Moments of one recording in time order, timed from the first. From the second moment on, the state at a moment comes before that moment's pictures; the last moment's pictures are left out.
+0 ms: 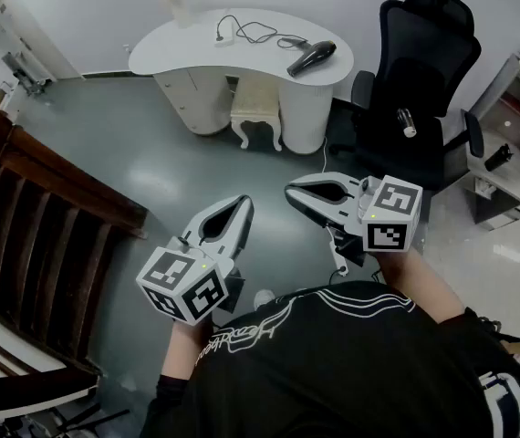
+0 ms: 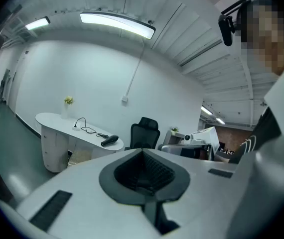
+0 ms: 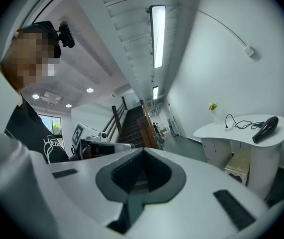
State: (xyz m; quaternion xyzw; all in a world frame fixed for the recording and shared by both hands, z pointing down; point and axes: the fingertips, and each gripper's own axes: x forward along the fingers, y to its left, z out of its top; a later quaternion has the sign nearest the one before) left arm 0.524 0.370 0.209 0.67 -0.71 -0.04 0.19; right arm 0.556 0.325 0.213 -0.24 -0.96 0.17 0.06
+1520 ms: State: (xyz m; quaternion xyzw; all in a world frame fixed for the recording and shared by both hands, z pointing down) left arm 0.420 0.312 0.250 0.65 -0.73 -0.06 0.21; right arm 0.456 0.260 0.254 -0.26 -0.95 0.19 0.06
